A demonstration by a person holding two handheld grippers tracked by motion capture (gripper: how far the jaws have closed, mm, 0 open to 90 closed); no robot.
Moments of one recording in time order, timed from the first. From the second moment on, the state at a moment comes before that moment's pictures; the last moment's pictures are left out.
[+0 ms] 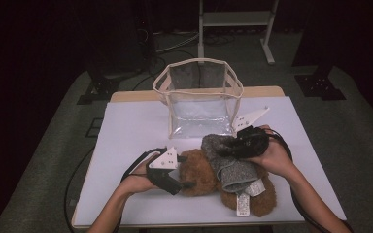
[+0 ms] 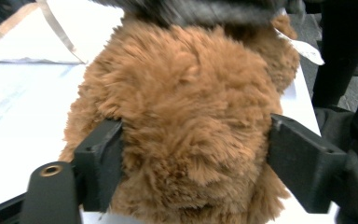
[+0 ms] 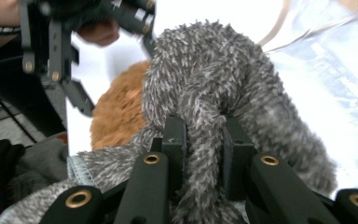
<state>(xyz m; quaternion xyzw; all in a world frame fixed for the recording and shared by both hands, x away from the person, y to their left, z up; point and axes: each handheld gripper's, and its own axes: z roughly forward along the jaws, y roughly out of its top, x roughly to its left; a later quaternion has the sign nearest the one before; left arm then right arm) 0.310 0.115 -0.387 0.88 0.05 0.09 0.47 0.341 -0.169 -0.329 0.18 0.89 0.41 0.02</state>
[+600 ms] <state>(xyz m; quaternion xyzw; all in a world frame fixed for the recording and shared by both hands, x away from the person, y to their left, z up) 0.312 0.097 -0.387 0.89 0.03 0.09 0.44 0.309 -0.230 -0.295 0.20 0.88 0.43 0.07</state>
